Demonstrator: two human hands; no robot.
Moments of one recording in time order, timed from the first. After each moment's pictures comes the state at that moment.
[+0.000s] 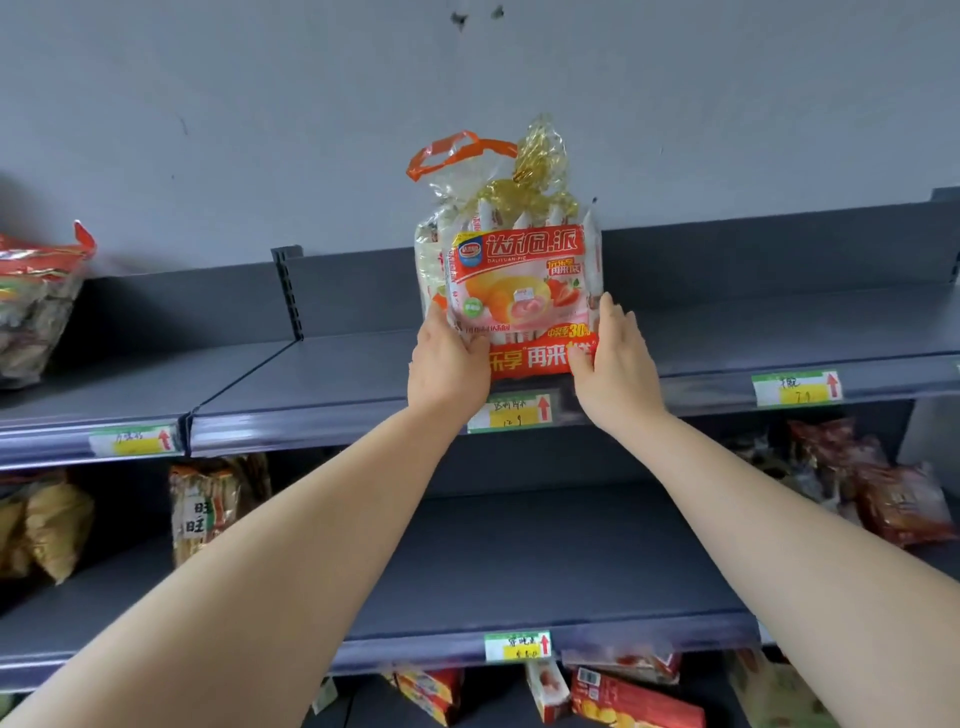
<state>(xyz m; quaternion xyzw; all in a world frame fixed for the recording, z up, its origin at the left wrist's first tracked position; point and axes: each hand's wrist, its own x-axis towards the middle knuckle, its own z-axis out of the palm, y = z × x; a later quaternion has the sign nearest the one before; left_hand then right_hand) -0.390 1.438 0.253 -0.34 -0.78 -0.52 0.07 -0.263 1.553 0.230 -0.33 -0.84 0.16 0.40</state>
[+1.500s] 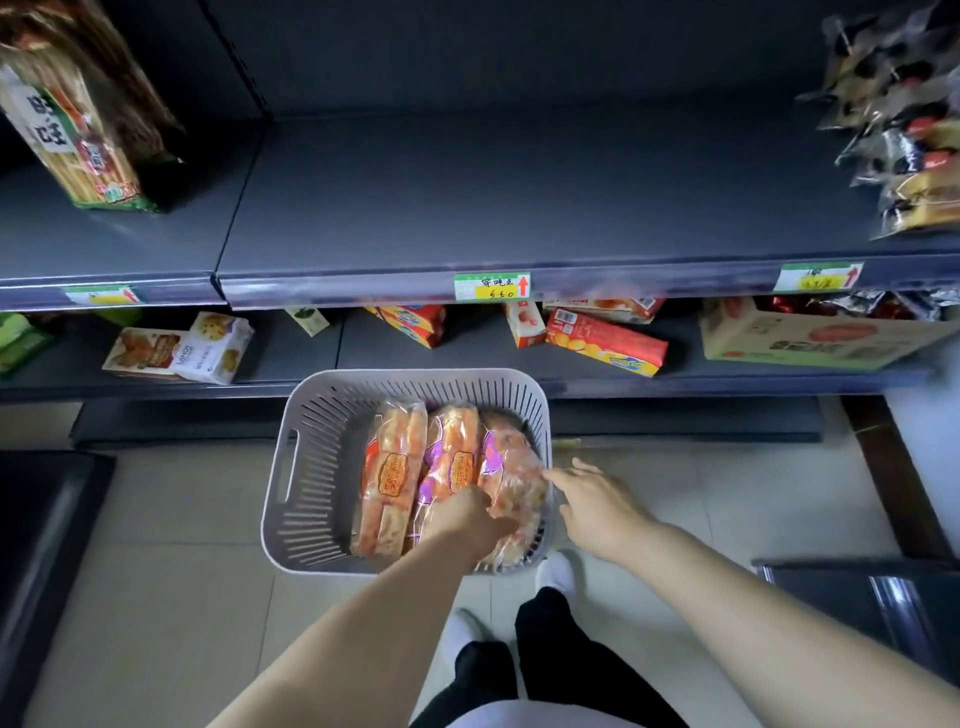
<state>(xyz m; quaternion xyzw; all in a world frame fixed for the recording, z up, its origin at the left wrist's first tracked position) -0.227 1.291 -0.173 -0.17 -0.86 -0.09 -0.48 -0.113 1.422 -0.152 -0.24 -0.90 0.25 -0.25</state>
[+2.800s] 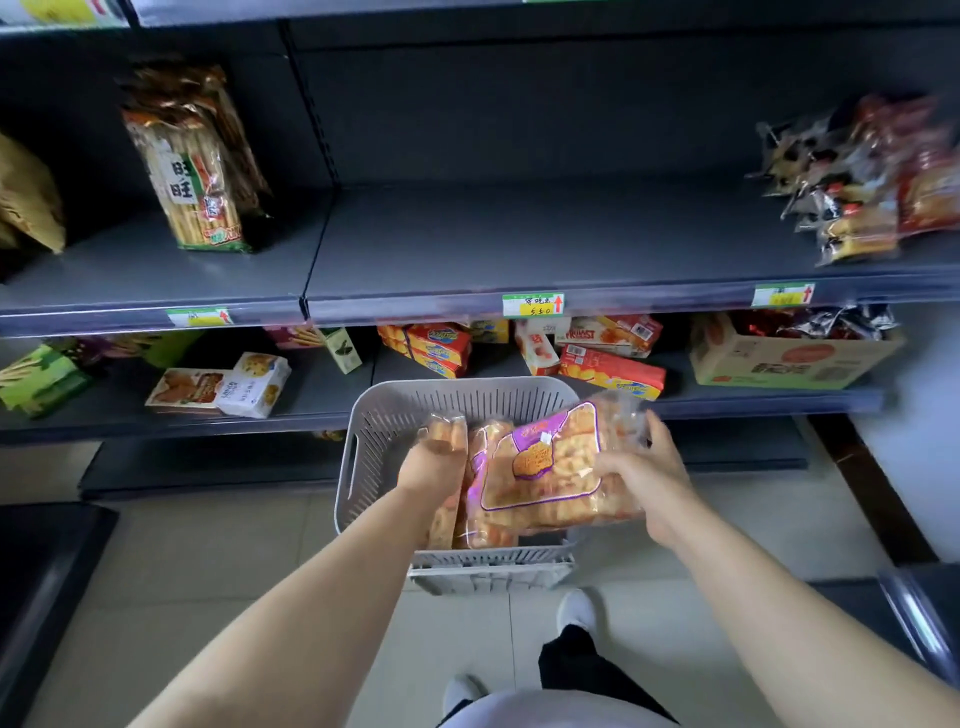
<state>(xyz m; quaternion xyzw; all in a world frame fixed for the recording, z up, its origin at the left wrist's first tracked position) -0.292 1.205 -0.109 -0.08 -0.83 -0.40 -0.39 -0.110 1.346 -0.082 -0.57 -0.53 0.61 0.14</state>
